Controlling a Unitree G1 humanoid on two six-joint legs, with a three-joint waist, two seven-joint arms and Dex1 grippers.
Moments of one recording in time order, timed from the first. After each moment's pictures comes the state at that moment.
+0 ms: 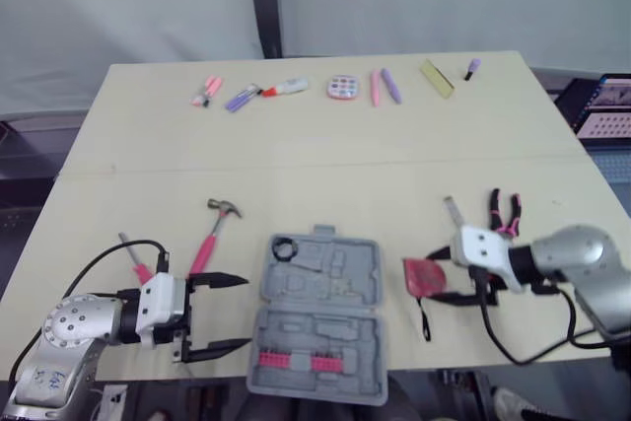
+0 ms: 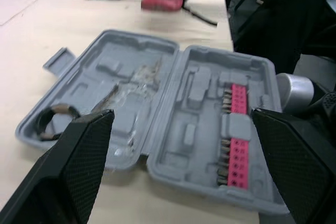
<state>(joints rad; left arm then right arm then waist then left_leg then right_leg) 0.17 0.75 0.14 -0.21 -0.47 -0.05 -1.22 -0.29 -1.02 0.09 -0.34 0.19 0.47 1.27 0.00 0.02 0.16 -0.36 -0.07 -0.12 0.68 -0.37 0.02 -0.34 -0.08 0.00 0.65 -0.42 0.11</state>
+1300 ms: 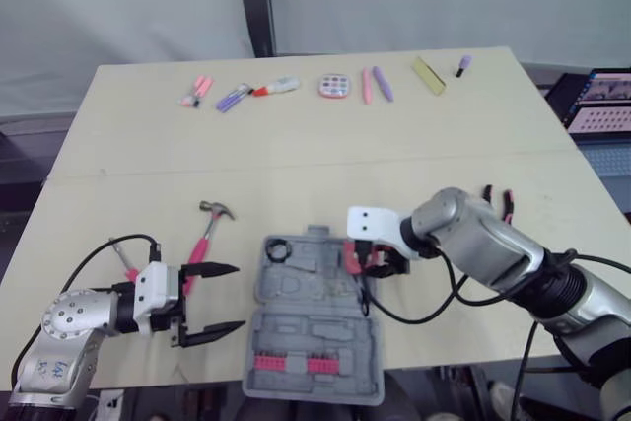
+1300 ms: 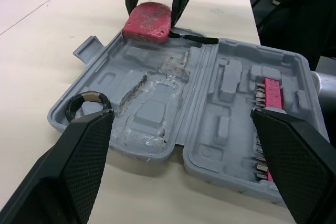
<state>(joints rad) 0.12 0.73 0.15 -0.11 -0.45 -0.09 -1.21 -0.84 -0.75 0.75 -0.31 -0.02 1.04 1.07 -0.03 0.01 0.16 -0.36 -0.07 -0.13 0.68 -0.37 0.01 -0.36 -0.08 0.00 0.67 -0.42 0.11</state>
